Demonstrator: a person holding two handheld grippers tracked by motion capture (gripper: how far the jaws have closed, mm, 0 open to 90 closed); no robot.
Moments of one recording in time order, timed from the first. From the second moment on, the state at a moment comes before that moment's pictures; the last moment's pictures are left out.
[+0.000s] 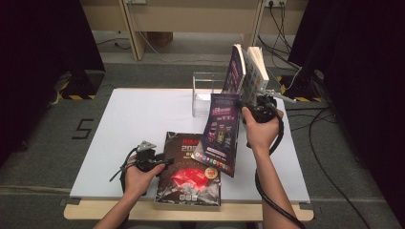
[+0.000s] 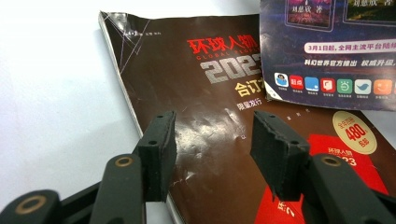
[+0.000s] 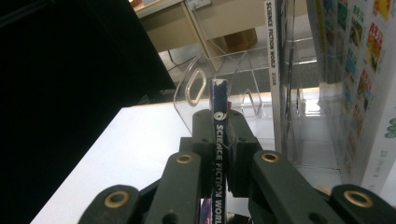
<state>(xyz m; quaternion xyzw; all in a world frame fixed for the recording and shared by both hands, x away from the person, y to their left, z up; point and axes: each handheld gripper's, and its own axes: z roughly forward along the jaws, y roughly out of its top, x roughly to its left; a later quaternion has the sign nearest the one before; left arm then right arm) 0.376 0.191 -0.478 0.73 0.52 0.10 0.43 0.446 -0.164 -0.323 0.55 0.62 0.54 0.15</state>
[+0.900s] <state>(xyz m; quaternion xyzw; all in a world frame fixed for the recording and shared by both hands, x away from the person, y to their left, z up) 0.376 0.192 -0.478 0.73 0.52 0.10 0.43 0.447 -0.166 -0.306 0.54 0.60 0.55 0.20</state>
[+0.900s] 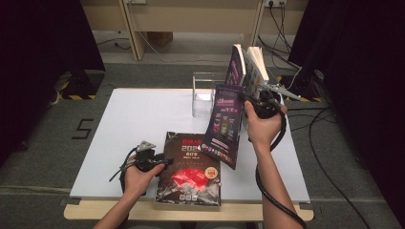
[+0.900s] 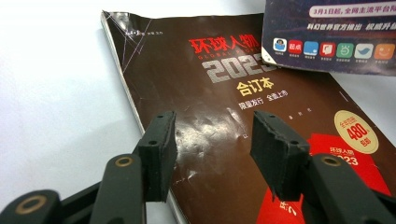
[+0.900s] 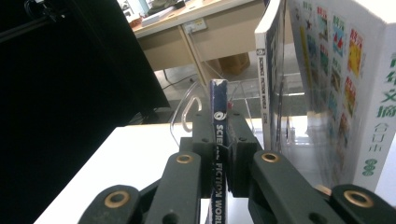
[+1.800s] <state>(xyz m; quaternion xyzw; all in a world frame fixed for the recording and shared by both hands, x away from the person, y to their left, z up) 0.377 0.194 -0.478 0.73 0.52 0.10 0.43 0.454 -0.164 -0.295 0.53 0.59 0.56 0.23</state>
